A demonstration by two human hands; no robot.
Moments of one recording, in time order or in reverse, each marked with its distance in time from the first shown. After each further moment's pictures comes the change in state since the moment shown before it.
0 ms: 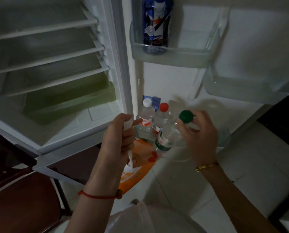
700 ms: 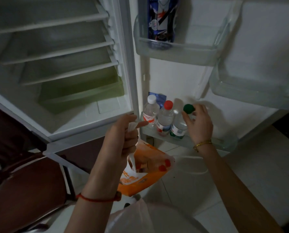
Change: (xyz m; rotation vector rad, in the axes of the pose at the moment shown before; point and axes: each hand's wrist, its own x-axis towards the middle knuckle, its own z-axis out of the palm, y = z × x) left_hand -0.016 -0.012 0.014 0.076 0.018 0.017; right_hand 0.048 0.089 0.038 -0.294 -0.172 0.012
